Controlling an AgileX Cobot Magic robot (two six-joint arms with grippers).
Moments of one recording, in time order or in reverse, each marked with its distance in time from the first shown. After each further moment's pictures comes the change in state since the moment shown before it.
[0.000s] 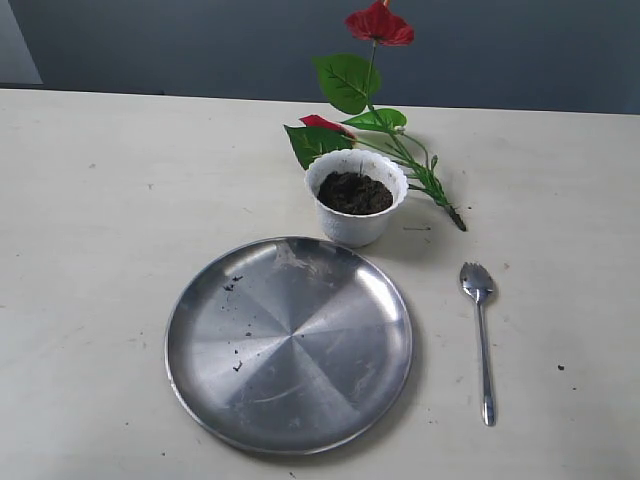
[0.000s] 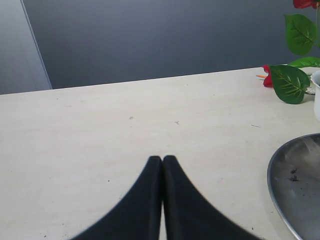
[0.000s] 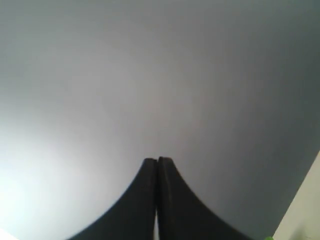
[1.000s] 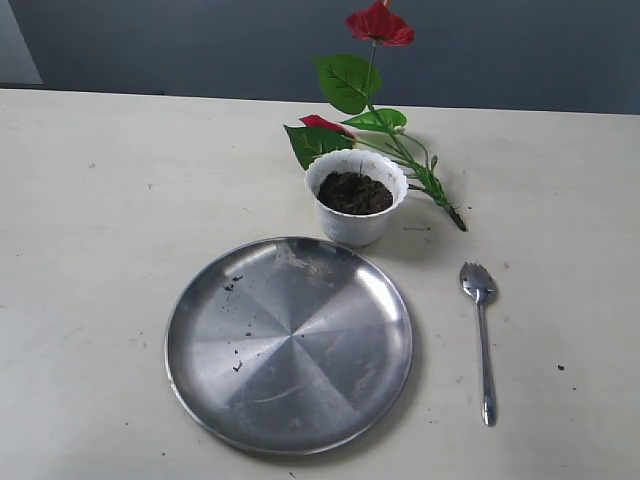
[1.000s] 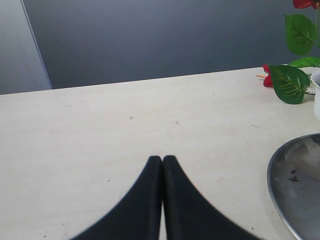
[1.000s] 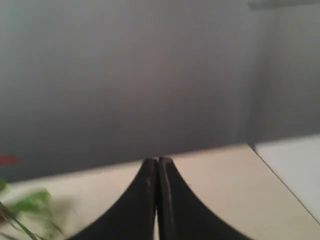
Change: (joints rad) left arm 0.000 0.000 0.000 0.000 0.000 0.000; right arm 0.000 0.751 -0.750 -0.847 0.496 -0.247
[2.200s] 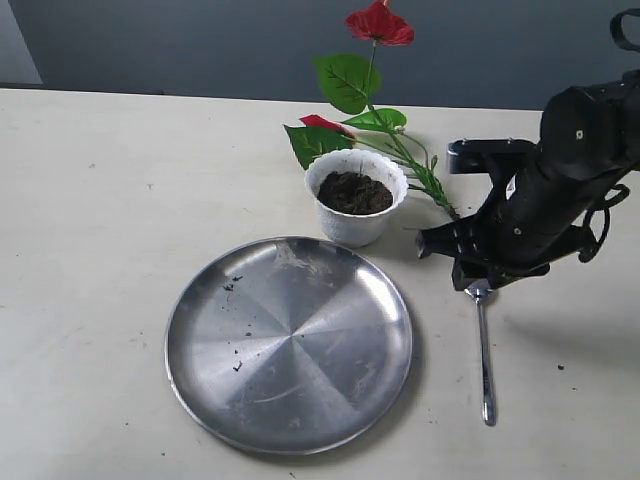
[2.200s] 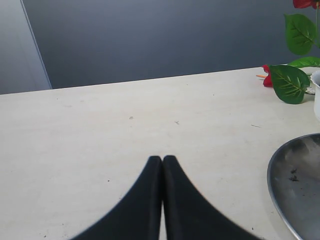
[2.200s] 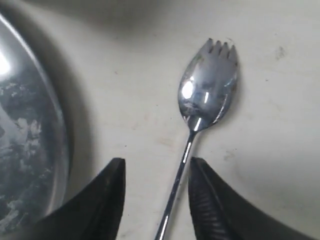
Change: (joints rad) left arm 0.000 0.000 0.000 0.000 0.000 0.000; right arm 0.444 0.955 -0.216 0.427 0.444 -0.268
